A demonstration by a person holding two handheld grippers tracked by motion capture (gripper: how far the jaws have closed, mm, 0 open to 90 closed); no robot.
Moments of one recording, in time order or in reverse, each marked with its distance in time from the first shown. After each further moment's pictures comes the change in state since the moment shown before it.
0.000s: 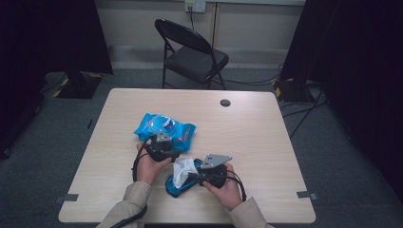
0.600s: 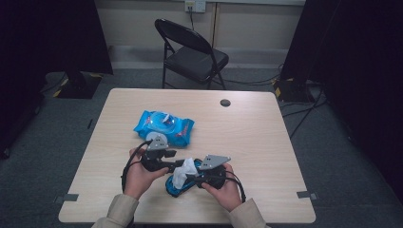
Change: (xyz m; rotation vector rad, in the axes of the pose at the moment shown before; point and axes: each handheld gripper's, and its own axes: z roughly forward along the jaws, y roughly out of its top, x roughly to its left) left arm -0.040 -0.004 -0.061 -0.066 -0.208 0.090; right arm 0.005 0.002 0.000 0.012 -0.012 -0.020
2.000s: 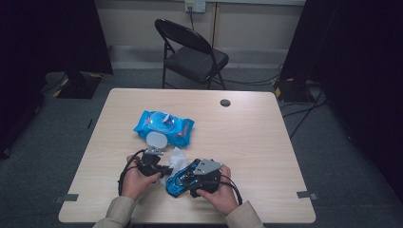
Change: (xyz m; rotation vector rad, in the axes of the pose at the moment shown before) left arm 0.028 -0.039 0.023 0.171 -0.022 -0.179; right arm 0.012 -0.004 0.013 0.031 -0.110 -0.077
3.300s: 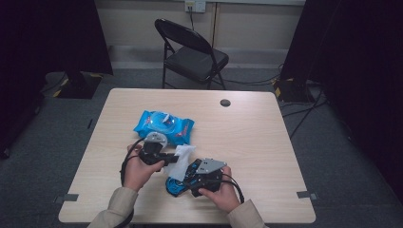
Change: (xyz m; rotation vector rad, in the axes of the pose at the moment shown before) left arm -0.008 0.031 -0.036 -0.120 -0.034 0.018; right arm -0.008 -0.007 0.003 -0.054 0.054 0.019
